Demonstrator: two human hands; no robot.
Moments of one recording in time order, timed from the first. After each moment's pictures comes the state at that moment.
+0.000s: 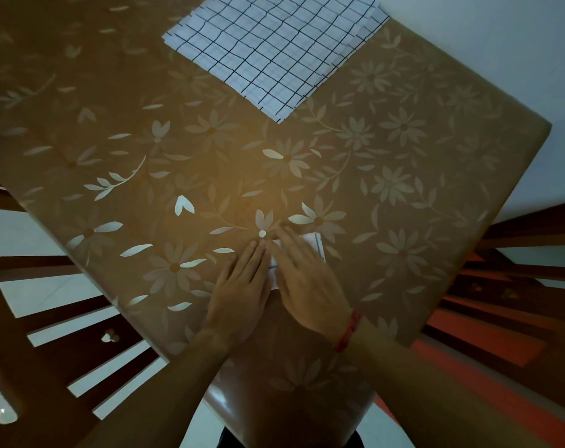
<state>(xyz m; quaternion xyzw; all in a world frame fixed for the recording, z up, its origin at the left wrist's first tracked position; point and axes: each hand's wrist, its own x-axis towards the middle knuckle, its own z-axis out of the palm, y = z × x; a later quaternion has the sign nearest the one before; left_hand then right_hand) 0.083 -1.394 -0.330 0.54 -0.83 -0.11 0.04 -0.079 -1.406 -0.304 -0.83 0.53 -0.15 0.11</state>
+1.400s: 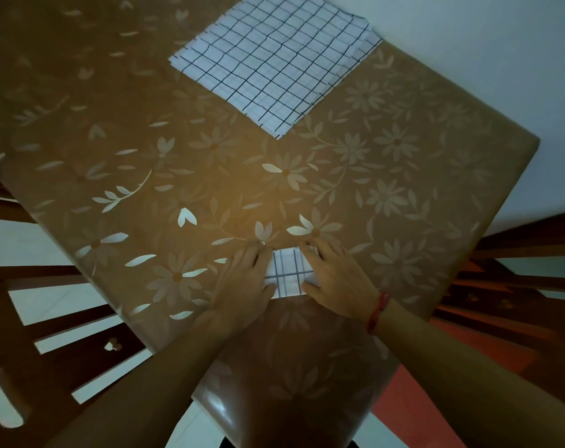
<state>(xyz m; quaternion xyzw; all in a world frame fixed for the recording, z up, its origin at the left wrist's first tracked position) 0.074 -1.426 -0.293 0.57 -0.80 -0.20 0.06 -0.134 -1.434 -0.286 -0.83 0.54 0.01 0.13</state>
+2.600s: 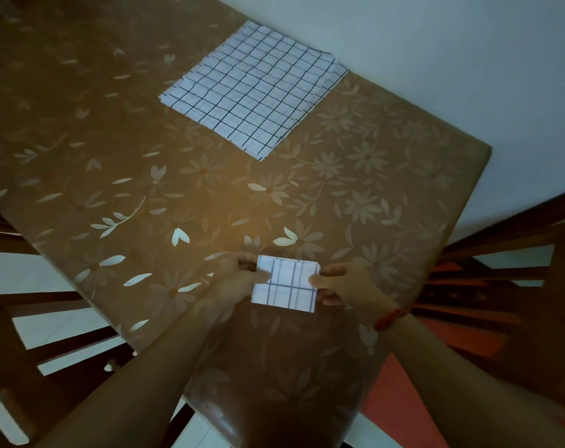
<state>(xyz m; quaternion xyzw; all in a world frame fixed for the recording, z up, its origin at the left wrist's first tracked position) 0.063 -1.447 -0.249 0.63 -0.41 -0.61 0.25 -0.157 -1.419 -0.248 -0.35 0.70 -0.20 0.59</state>
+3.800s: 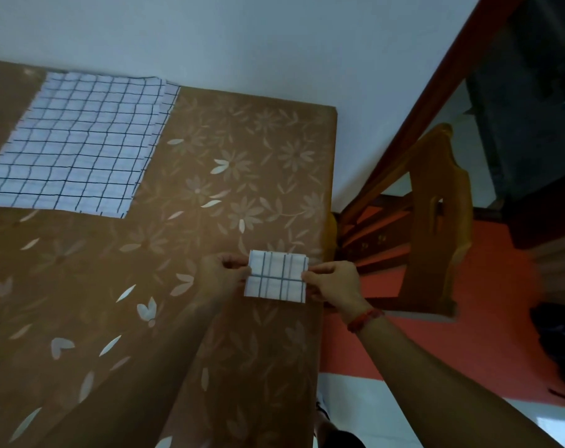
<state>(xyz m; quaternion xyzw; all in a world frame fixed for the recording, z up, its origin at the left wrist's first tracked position) -0.104 -1.484 -0.246 0.57 -0.59 -0.56 0.13 -0.267 -1.356 -0.247 -0.09 0.80 -0.40 0.43</state>
